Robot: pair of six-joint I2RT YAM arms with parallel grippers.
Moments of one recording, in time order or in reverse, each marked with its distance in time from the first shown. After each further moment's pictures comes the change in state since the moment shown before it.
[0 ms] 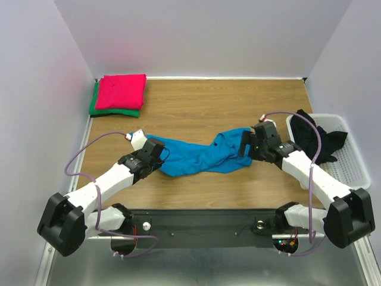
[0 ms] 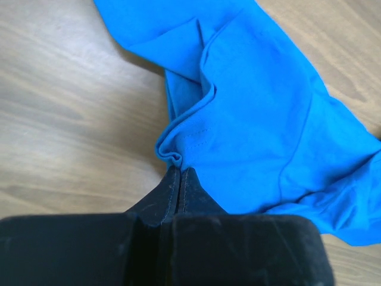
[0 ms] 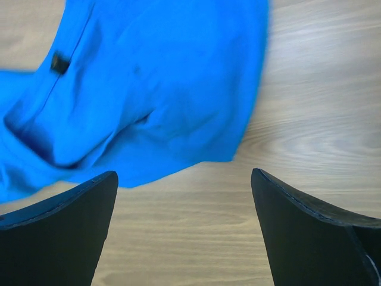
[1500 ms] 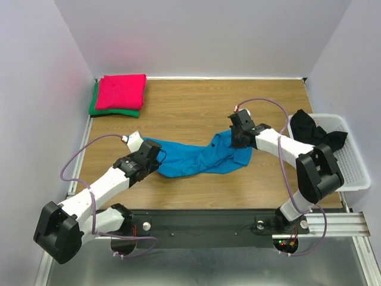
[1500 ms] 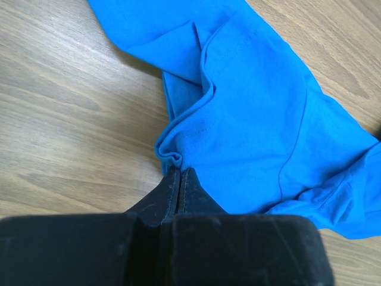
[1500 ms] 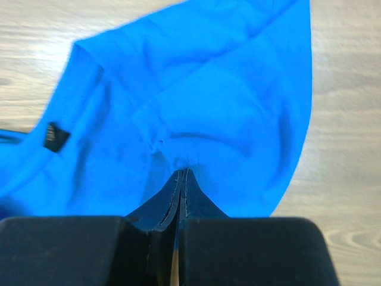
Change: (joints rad) left arm 0.015 -0.088 -0.020 -0.070 0.007 -0.003; right arm 0.106 0.454 0.238 0.113 0.080 -0.143
